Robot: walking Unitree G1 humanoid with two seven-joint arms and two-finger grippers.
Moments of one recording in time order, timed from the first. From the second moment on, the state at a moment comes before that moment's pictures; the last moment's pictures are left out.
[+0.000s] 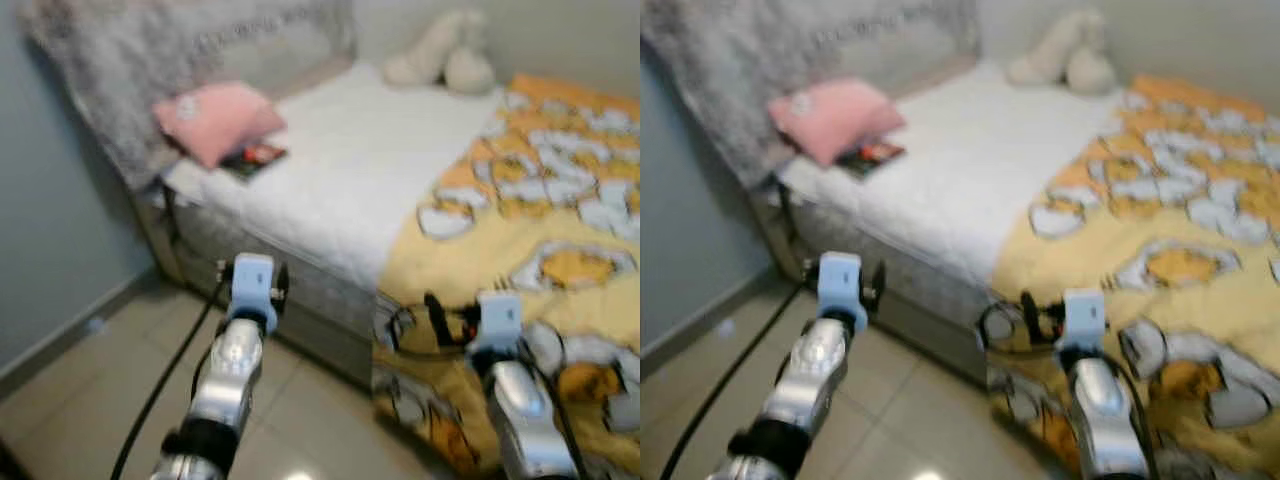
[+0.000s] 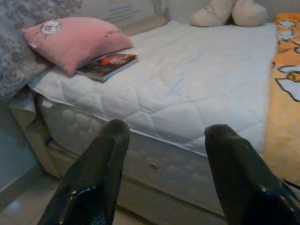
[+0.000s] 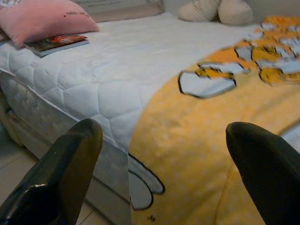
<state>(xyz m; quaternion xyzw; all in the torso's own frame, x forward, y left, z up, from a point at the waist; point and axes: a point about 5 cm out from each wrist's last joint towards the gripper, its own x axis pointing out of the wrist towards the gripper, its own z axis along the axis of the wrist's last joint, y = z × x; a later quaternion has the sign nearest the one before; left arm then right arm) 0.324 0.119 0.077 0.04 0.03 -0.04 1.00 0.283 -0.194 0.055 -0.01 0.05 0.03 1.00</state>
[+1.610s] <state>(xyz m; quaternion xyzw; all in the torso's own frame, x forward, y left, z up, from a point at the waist) 0.321 0.125 0.083 0.04 0.02 -0.03 1.00 0.279 -0.186 0.049 0.05 0.06 0.06 1.00</state>
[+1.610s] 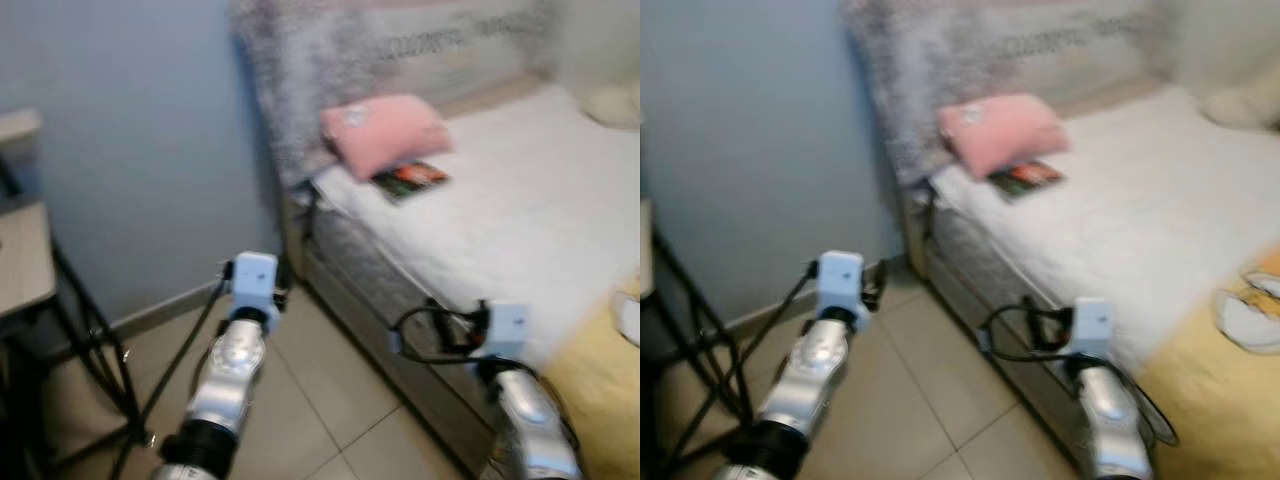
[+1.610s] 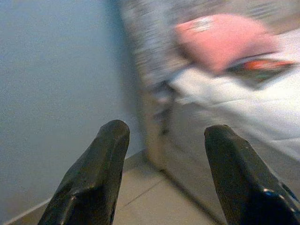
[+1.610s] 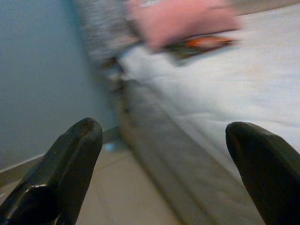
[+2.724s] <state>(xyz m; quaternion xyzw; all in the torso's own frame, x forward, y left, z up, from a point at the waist) 0.309 0.094 0.080 0.06 0.04 -0.09 0.99 0.270 -0.190 0.046 0.03 0.07 0.07 1.00</state>
